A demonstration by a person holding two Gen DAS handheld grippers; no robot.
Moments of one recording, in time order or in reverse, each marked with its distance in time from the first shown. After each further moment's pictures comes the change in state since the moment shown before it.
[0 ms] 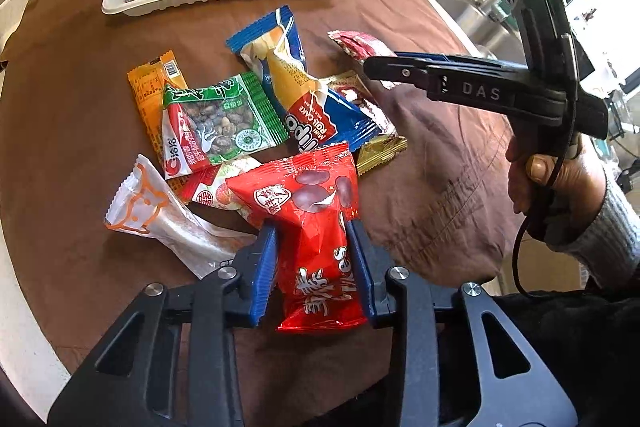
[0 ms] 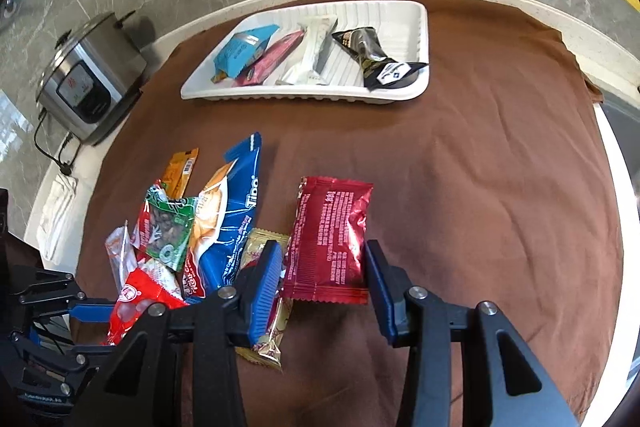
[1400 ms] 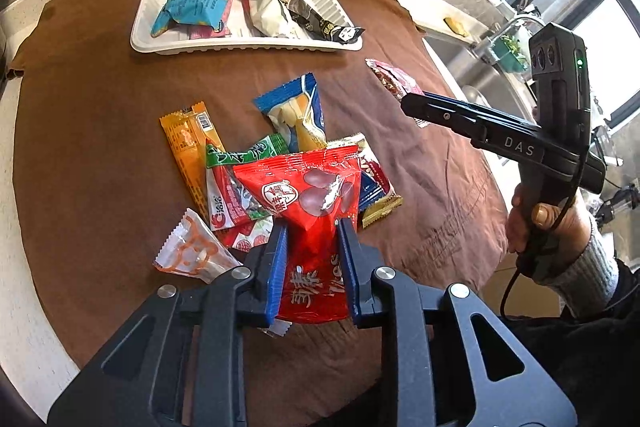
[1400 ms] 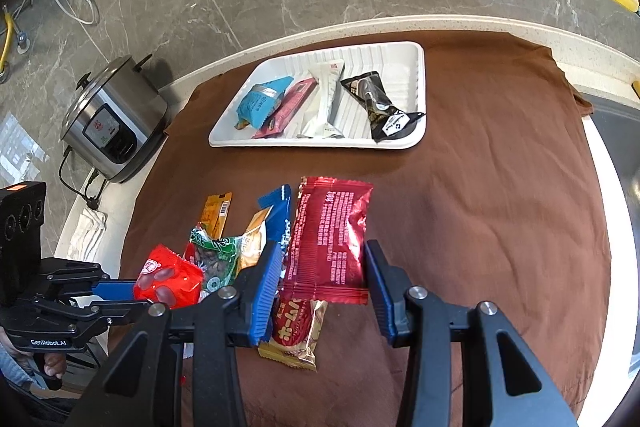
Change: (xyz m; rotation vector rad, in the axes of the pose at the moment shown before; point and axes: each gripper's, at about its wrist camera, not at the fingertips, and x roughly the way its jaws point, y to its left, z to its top) left arm -0.045 0.029 0.021 -0.054 -0.093 -0.063; right arm -0.038 0.005 0.020 0.043 -0.091 0.060
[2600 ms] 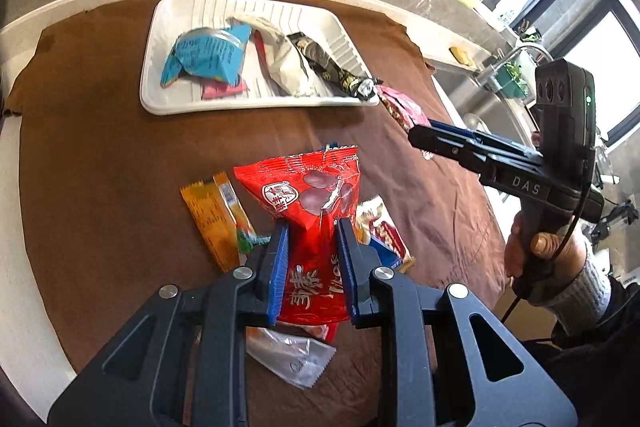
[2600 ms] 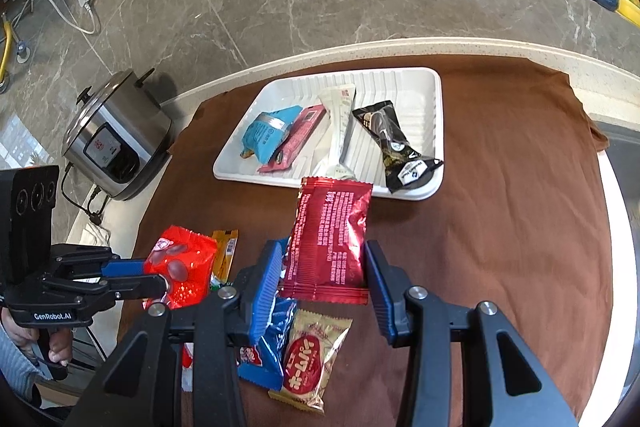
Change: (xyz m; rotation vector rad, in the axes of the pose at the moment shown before) left arm -0.010 0.026 0.058 -0.021 -0.062 -0.012; right arm 0.012 0.006 0.039 -0.013 -0.023 0.016
